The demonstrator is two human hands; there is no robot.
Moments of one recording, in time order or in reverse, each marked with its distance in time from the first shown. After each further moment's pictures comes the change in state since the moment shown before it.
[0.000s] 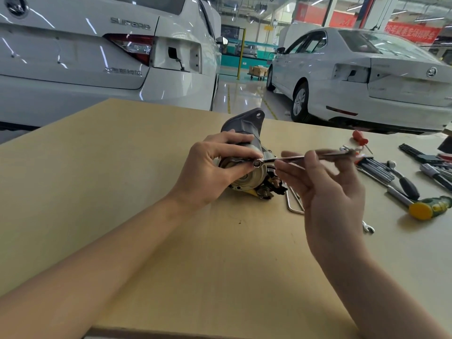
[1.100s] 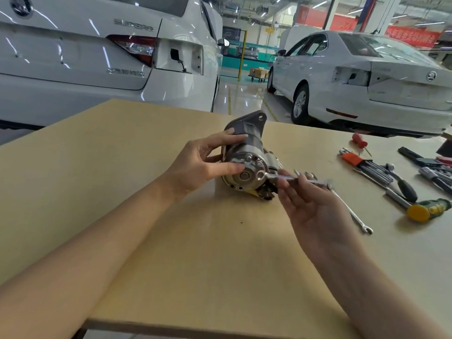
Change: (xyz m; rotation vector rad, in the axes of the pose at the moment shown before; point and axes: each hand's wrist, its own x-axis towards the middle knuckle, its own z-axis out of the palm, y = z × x) left_hand 0.009 -0.017 -0.027 -0.244 -0.236 -0.275; right_hand -0.004 0.005 -0.010 0.230 0.031 0.391
